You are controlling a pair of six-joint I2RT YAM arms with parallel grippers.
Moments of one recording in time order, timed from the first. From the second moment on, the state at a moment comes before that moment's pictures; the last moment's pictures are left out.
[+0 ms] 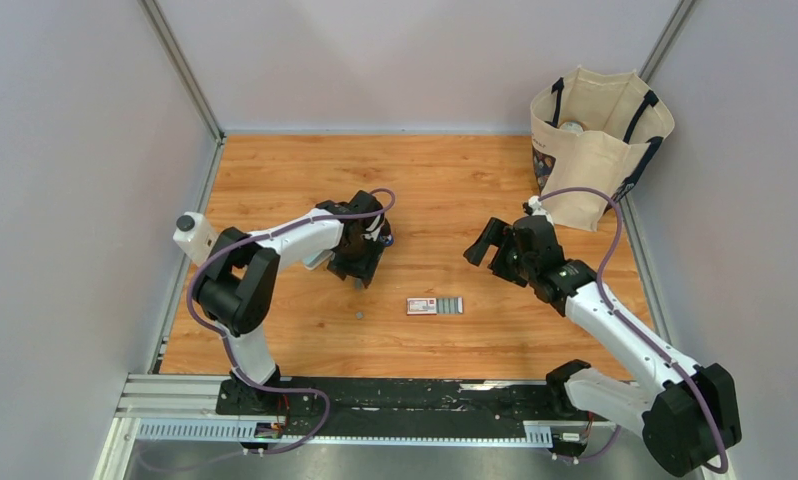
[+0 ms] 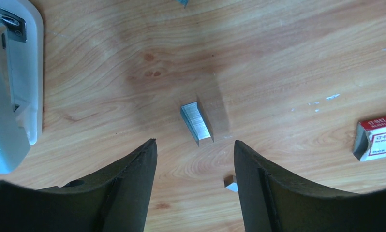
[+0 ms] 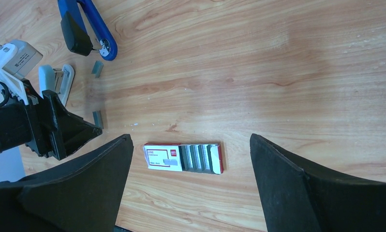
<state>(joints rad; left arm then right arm) -0.57 1.78 1.18 -0.77 -0.01 -0.23 0.45 1.04 0.71 -0.37 0.02 0.78</state>
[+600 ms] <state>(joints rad) -0.57 1.83 1.18 -0.71 0.00 -0.25 0.45 1.03 0.71 -0.37 0.02 0.77</state>
